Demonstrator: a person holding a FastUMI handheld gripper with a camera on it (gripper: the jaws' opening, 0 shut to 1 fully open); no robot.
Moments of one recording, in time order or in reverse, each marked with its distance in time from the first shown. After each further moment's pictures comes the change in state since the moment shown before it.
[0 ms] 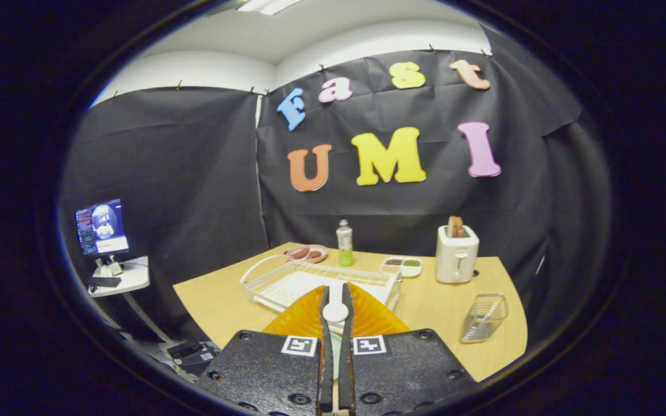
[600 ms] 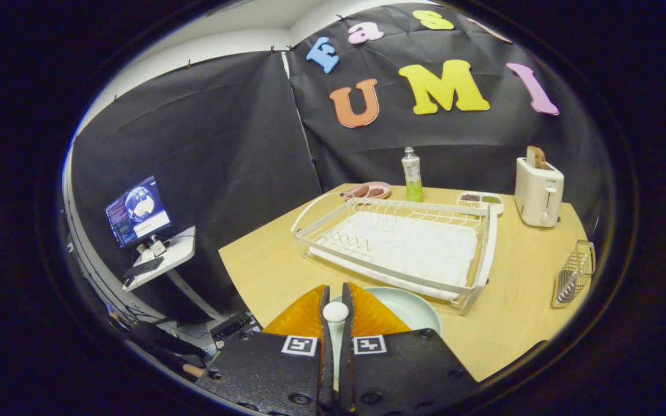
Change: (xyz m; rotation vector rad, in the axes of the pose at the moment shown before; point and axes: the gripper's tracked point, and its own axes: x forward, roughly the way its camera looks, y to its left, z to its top) arm 0.075 0.073 -0.083 0.015 0.282 0.240
